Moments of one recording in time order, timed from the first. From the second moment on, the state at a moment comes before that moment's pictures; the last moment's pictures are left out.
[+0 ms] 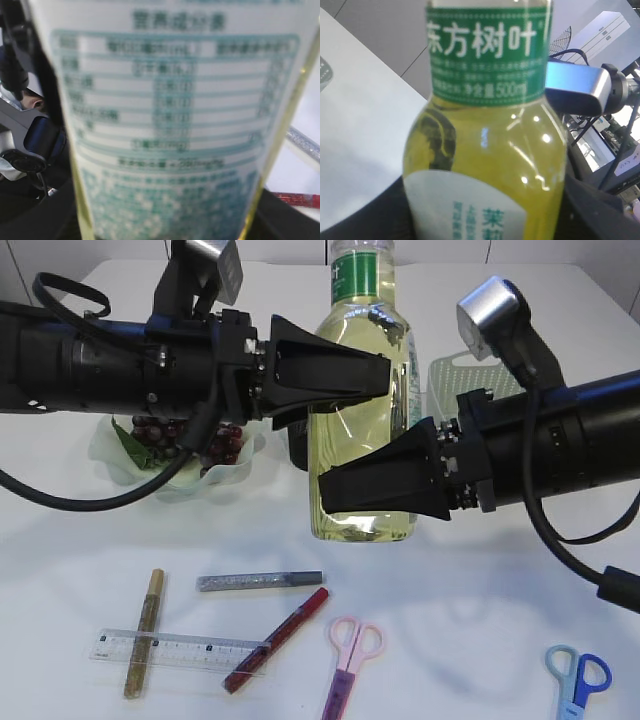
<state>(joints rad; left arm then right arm) -0.43 1.81 -1.11 -1.76 1.17 1.43 0.26 1.54 -0.84 1.51 1.10 -1.46</state>
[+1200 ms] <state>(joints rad) -0.41 1.79 -1.11 -1.75 1.18 1.41 0.27 1.54 -0.84 1.56 1.11 -1.47</state>
